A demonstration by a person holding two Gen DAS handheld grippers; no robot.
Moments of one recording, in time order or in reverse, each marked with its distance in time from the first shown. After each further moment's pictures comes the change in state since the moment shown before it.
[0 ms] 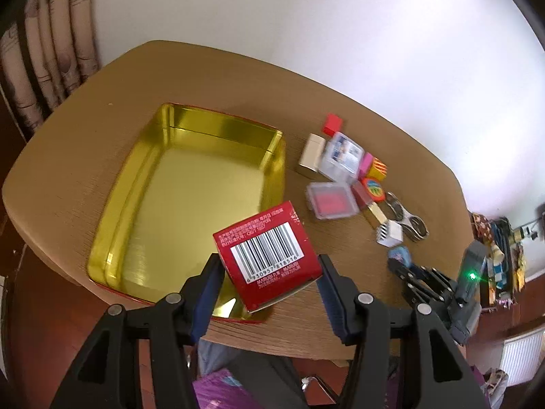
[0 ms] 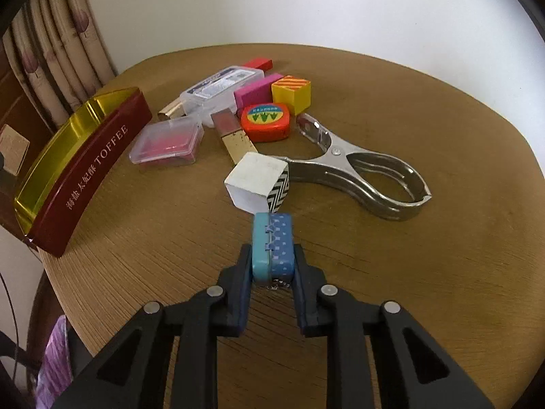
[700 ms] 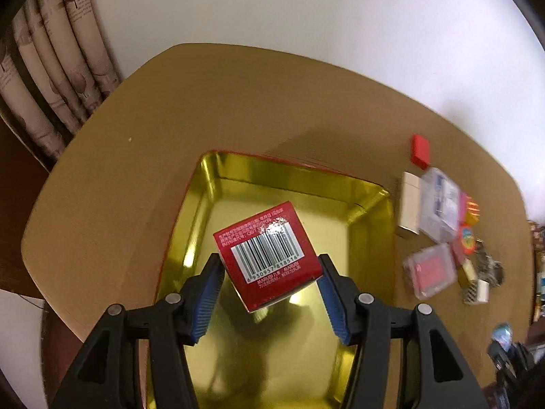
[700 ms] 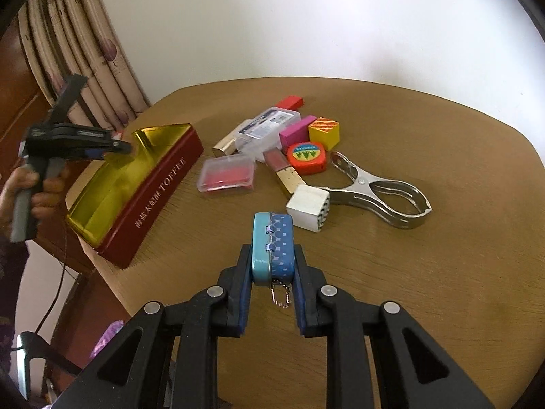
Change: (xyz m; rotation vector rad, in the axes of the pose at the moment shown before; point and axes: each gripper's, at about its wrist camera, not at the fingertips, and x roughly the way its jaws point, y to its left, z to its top) left arm 0.091 0.052 0.088 0.049 0.046 0.242; right arm -0.058 0.017 0.001 0.033 -0.089 0.134
